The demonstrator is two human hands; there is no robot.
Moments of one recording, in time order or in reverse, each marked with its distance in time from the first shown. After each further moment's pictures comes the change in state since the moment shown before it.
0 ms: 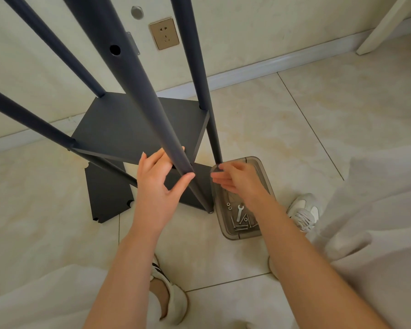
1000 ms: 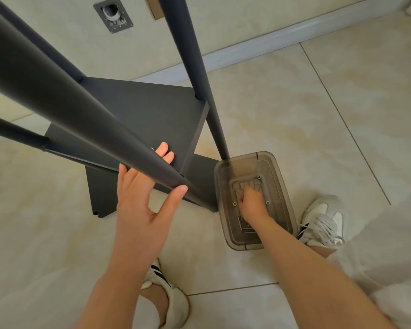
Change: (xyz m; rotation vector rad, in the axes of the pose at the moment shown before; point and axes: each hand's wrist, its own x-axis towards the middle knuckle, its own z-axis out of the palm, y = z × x) left_hand 0.000 0.029 -0.006 -0.054 -0.070 -0.202; right_hand 0.105 0.144 -0.024 -0.969 0.092 -0.040
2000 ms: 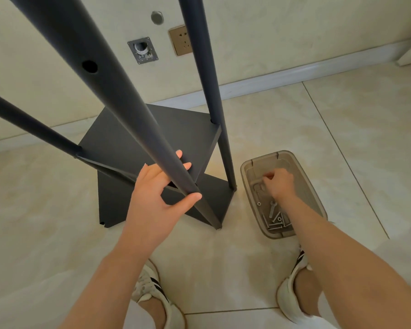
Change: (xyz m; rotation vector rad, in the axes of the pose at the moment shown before) left_hand 0.020 -0.001 -0.012 0.018 -0.020 0.031; right_hand 0.049 -0.013 -0.115 0.126 0.250 -0.060
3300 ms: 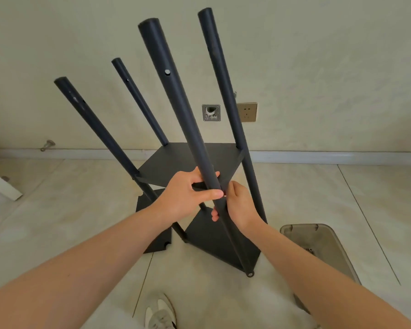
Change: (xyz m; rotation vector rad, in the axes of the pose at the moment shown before) left_hand 0.067 -0.048 -0.097 -0.198 -0.156 -0.189; right_hand -0.129 -0.274 -0.004 0.395 -0.432 -0.322
